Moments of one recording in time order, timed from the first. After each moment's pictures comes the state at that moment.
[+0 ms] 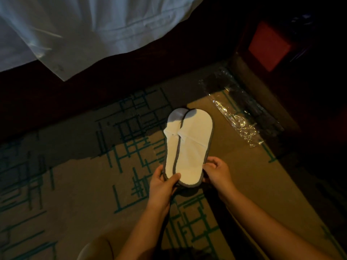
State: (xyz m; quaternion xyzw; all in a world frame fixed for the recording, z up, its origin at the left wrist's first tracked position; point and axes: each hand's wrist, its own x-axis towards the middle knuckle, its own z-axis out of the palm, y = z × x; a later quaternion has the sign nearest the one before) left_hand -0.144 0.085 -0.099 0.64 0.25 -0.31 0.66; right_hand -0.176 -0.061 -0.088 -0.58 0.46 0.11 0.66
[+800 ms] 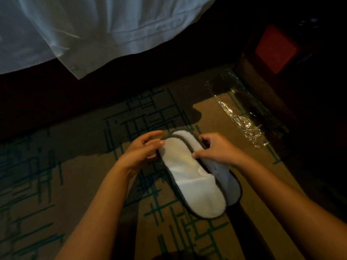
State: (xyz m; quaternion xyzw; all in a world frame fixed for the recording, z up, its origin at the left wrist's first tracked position) left_hand -0.048 0.124 -0.051 0.67 0.04 -0.38 0.63; right_hand -0.122 -0.085 -0.042 -0.85 0.11 0.18 0.48
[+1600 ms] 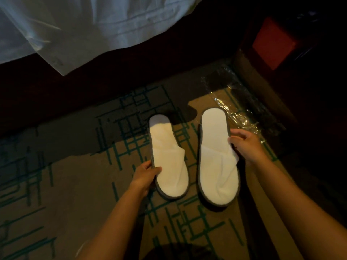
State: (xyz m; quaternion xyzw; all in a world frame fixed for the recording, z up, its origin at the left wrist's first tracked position) left_hand -0.095 0.122 -0.121 0.73 0.22 -0.39 0.52; right_hand -0.147 -0.143 -0.077 -0.66 0.46 0.02 0.60
